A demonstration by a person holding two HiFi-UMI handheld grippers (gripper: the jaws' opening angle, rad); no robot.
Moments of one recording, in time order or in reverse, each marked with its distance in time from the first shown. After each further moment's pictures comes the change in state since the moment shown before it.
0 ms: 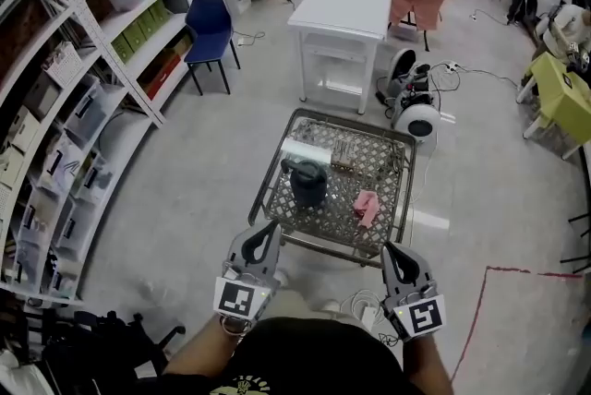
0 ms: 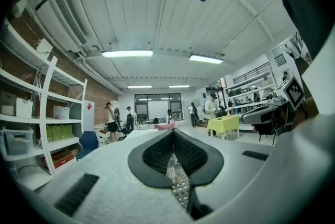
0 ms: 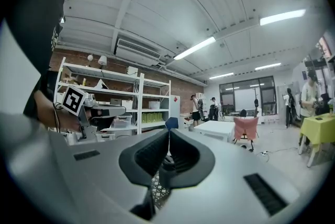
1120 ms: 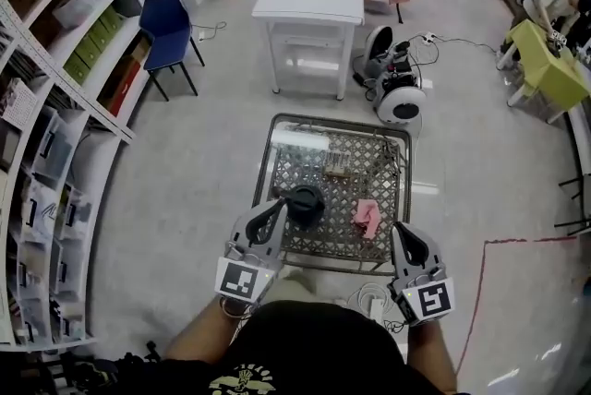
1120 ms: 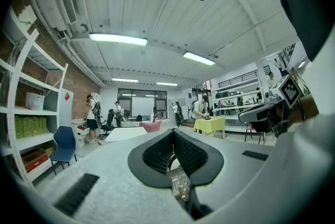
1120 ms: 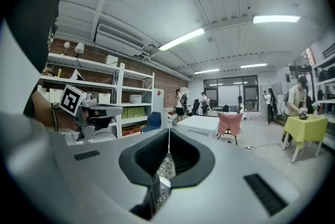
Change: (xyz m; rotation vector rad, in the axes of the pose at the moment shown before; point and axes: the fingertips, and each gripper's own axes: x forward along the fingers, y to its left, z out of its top) left arm 0.160 0.094 -0.028 -0.021 0.017 -0.208; right arm 0.136 -0.075 -0.009 0.010 0.074 -0.189
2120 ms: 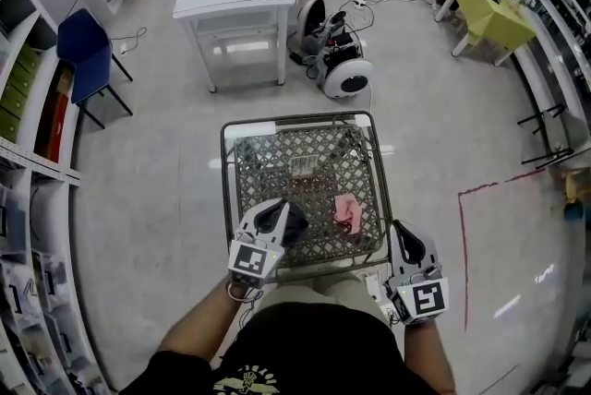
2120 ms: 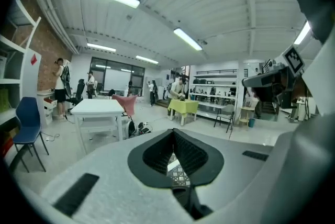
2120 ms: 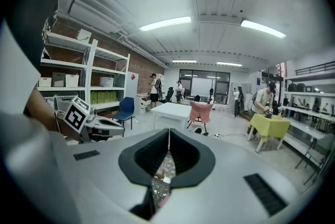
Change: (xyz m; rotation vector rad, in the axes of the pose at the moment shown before) left arm 0.120 0.018 -0.133 -0.102 0.230 -0.340; right arm 0.036 -0.028 -0.028 -0.014 0.179 -0.332
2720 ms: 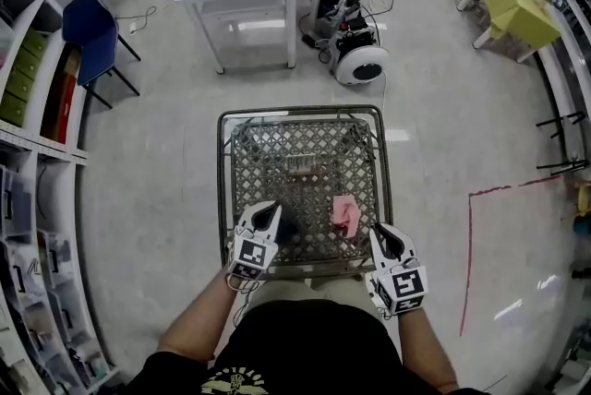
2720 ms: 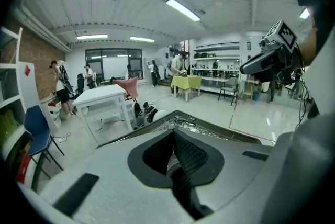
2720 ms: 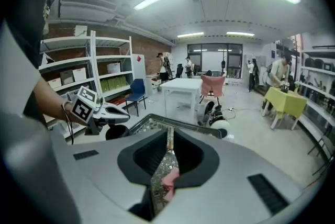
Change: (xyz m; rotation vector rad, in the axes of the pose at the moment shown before) left arm 0.055 0.009 -0.098 0.134 0.255 0.055; right arm 0.054 -0.026 -0.118 0.107 0.275 0.157
